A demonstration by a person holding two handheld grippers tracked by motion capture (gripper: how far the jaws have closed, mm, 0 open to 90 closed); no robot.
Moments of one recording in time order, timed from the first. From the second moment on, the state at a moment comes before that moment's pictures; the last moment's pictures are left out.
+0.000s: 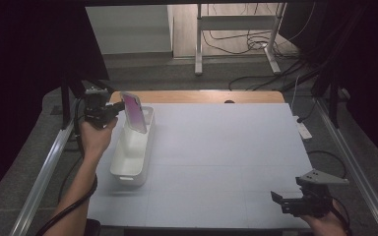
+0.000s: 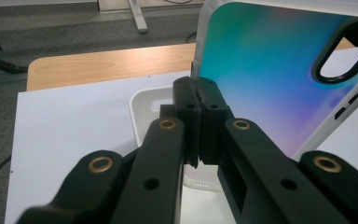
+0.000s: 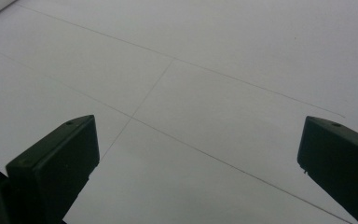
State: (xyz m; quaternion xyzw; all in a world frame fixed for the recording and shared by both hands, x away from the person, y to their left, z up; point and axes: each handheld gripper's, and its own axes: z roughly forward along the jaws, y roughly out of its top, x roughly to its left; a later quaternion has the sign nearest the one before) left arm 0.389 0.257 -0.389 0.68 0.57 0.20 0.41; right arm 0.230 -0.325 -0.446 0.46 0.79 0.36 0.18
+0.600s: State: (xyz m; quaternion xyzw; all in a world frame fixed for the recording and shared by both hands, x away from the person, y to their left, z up) left arm 0.415 0.259 -0.410 0.67 0.59 0.21 0.40; right arm 0.230 -0.324 -0.446 0.46 0.79 0.36 0.18
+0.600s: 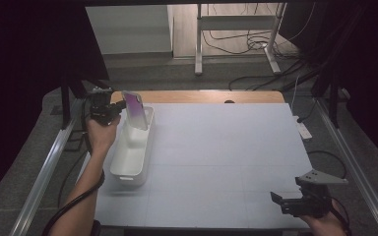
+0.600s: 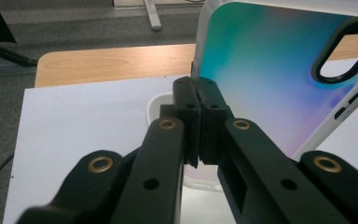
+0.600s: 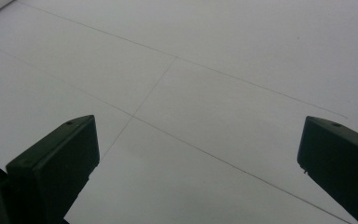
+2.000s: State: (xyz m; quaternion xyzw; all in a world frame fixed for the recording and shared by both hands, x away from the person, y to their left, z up) left arm 0.459 0.251 -0.439 0.66 0.63 0.22 0.36; right arm 0.230 -0.324 -0.447 0.46 0.80 0.36 0.17
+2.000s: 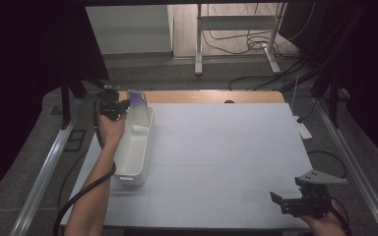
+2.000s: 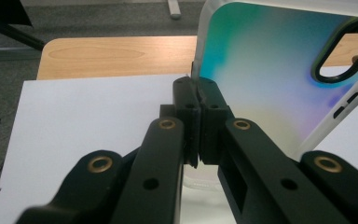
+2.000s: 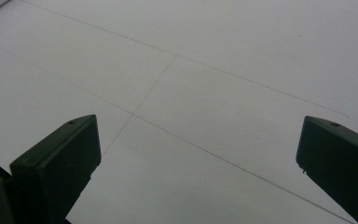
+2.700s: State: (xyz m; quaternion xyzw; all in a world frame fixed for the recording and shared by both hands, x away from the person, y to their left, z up) left arm 0.470 0.250 -0.453 0.66 0.65 0.20 0.33; right arm 0.230 -0.323 -0.446 0.45 0.80 0.36 0.18
